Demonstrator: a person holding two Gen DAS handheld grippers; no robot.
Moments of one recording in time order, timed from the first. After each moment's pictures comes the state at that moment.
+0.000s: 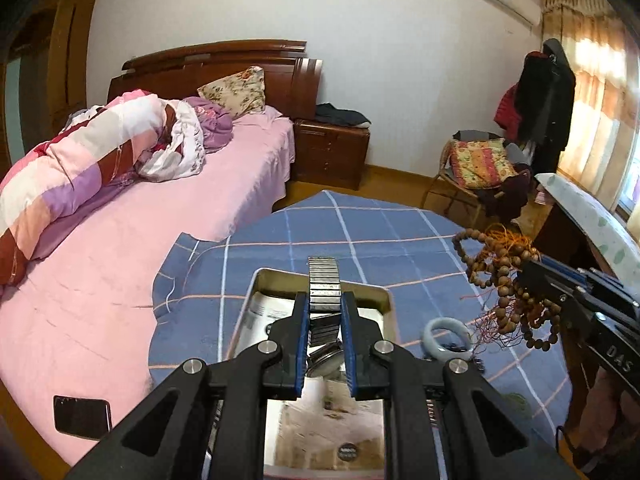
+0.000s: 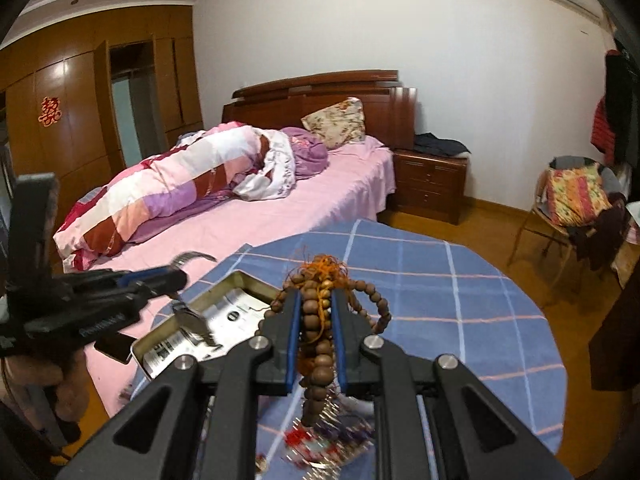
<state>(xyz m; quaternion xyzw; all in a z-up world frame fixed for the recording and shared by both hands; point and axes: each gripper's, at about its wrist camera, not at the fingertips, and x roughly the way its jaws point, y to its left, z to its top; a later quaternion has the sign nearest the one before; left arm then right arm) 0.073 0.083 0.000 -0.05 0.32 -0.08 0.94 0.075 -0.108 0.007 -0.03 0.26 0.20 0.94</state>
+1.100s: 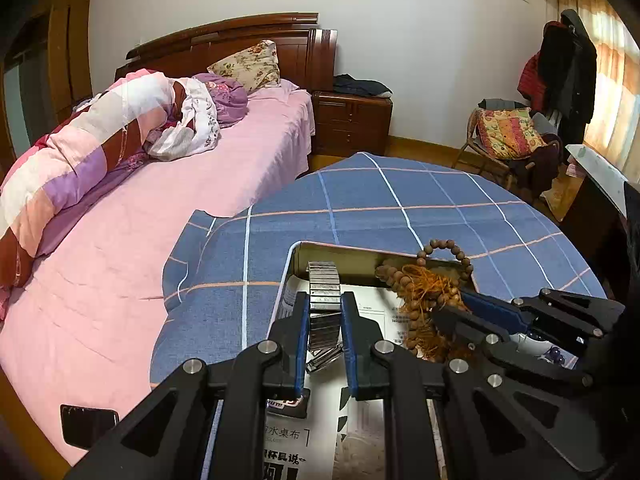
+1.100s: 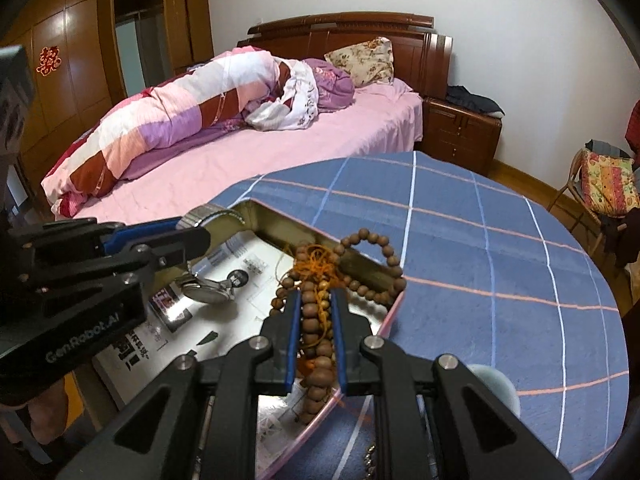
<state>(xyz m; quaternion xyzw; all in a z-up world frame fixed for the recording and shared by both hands) 0.116 0.091 -0.049 -0.01 0.36 -0.05 0.93 0.133 -0.041 -0.071 -0.07 0.35 0.22 0.91</state>
